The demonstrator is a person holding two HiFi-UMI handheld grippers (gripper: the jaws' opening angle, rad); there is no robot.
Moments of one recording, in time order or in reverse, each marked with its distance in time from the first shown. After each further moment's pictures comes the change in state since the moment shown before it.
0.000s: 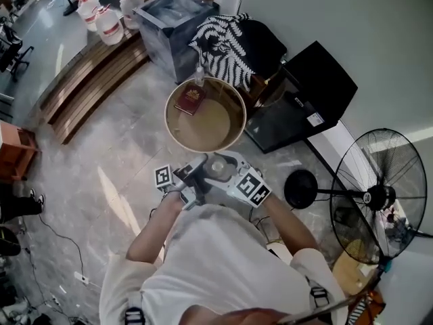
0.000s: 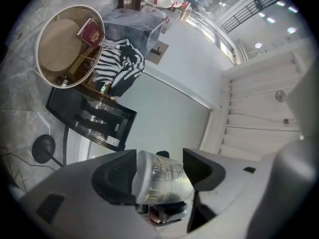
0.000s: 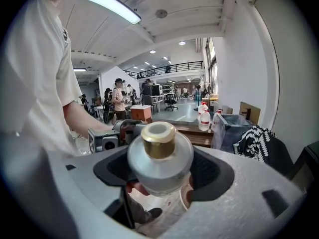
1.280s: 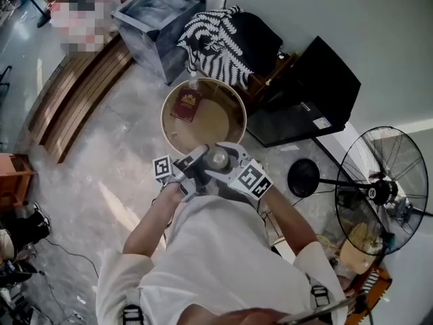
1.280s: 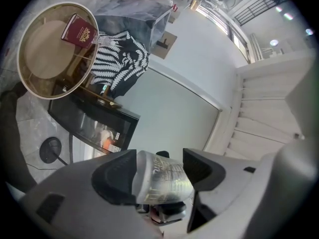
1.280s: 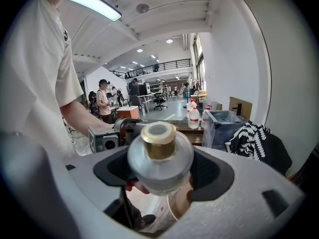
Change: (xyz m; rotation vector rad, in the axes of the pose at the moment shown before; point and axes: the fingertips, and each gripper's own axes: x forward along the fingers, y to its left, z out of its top) left arm 0.051 -0.008 0.140 -0.060 0.113 0.077; right arm 0.086 -0.124 0.030 0.094 0.014 -0.100
